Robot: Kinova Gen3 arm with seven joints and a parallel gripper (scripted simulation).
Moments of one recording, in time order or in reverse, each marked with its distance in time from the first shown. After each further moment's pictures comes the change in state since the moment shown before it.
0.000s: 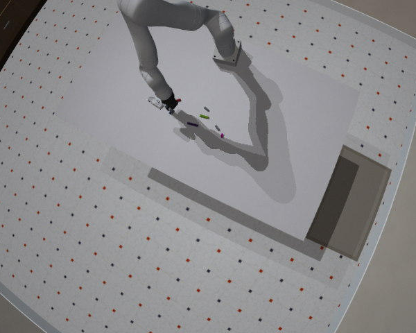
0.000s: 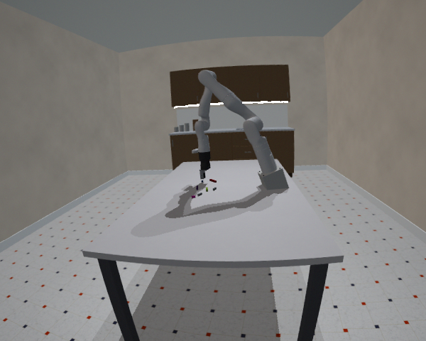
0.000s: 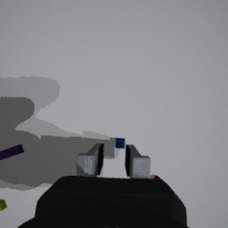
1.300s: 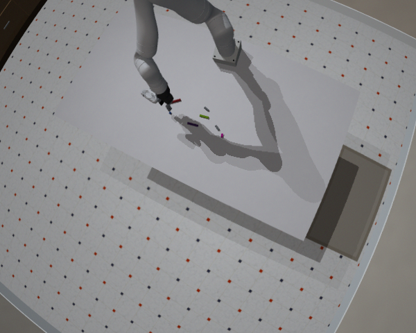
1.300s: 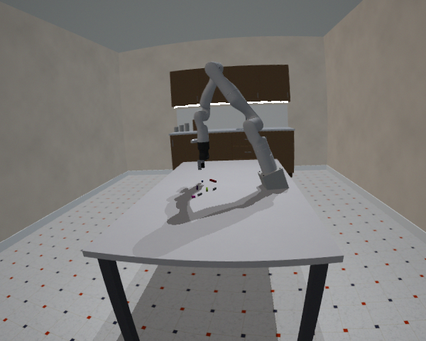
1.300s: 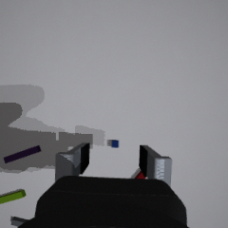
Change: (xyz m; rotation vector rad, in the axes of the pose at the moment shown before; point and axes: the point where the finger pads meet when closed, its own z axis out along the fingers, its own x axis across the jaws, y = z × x) arm 0.005 -0.006 -0.065 0.025 0.012 0.004
